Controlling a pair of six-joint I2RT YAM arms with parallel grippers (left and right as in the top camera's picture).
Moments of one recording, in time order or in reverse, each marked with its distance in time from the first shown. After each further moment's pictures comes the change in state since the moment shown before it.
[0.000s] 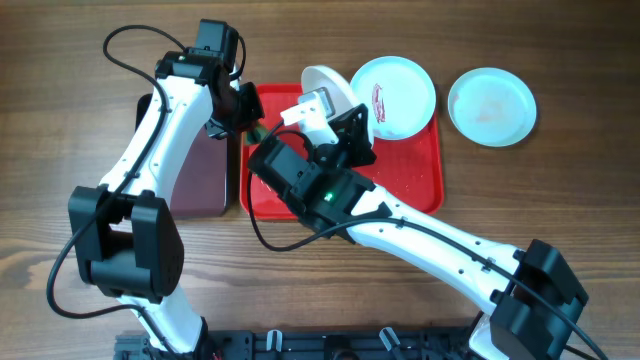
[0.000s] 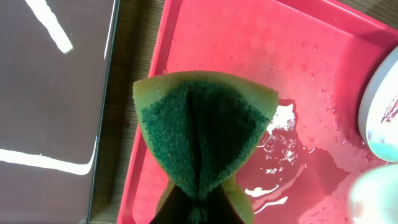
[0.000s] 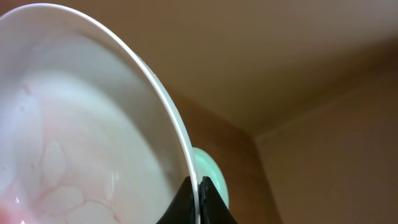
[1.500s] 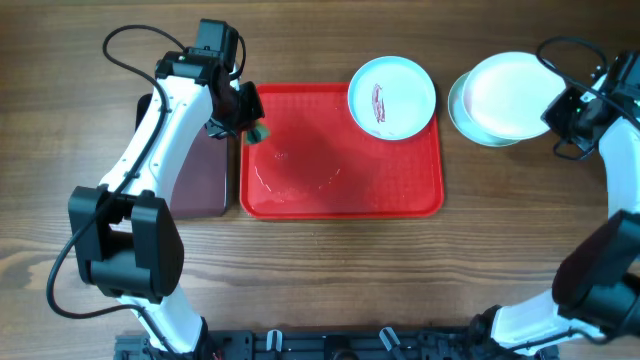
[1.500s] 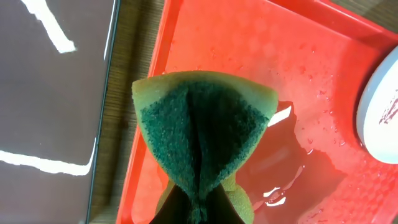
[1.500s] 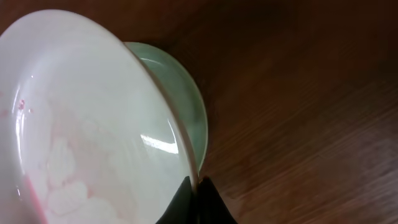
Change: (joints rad) left arm 0.000 0.000 0.000 0.008 0.000 -0.005; right arm -1.386 0.033 0.003 -0.096 -1.384 0.237
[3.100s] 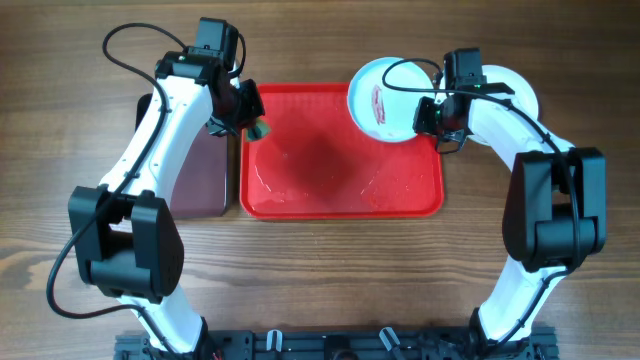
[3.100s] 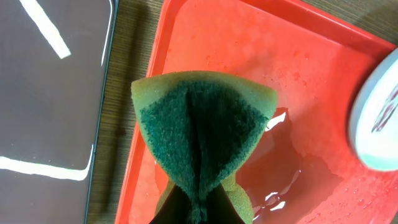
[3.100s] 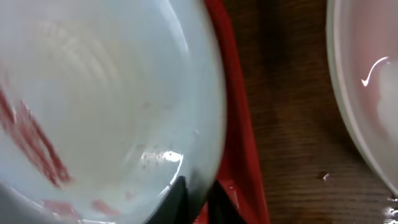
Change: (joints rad) left arm 0.000 0.000 0.000 0.021 0.000 0.000; right arm 0.505 0.262 0.000 0.091 -0.031 0.038
